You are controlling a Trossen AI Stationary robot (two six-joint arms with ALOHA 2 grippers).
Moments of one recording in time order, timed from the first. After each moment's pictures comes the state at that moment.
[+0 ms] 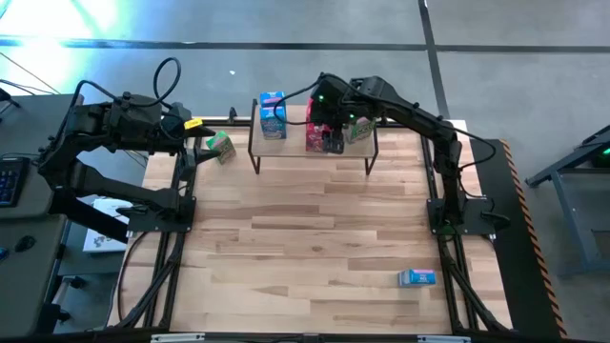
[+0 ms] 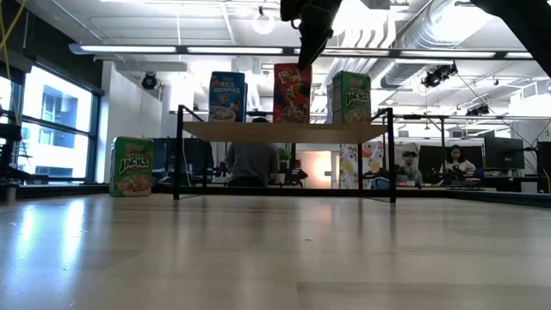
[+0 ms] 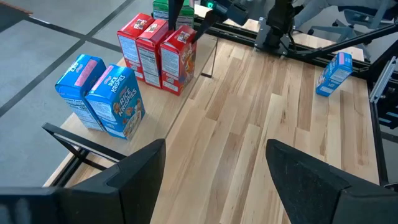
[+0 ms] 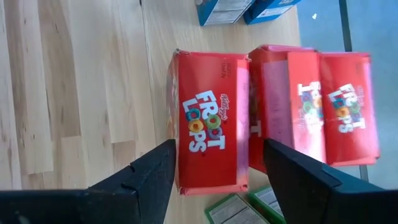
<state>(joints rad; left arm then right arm) 0.14 1.01 1.69 -1.29 -0.17 -0.17 -0.37 2.01 2.33 -1.41 0.11 -0.34</state>
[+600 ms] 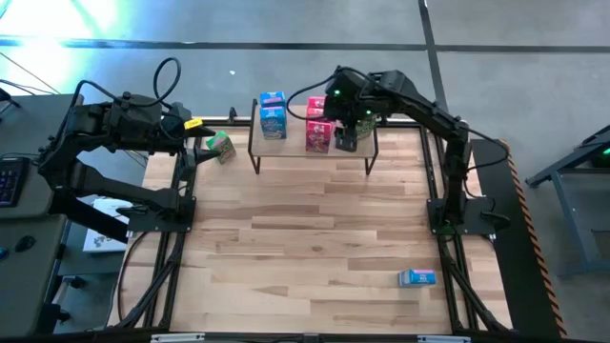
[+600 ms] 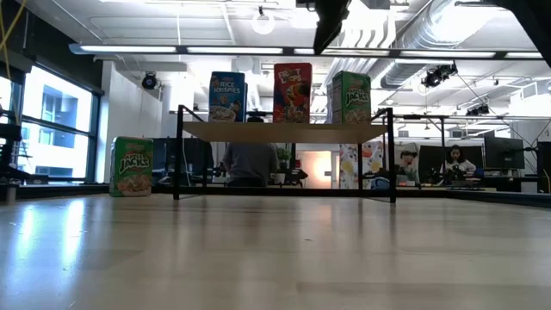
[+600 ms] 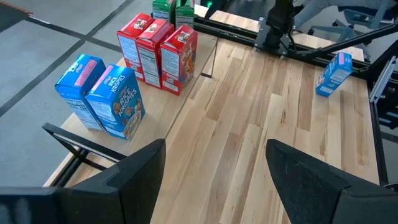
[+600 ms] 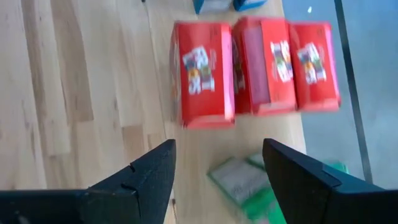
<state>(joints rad) 0.14 1.01 1.69 -1.29 -0.17 -0.17 -0.37 1.93 2.36 -1.50 0.11 -0.30</state>
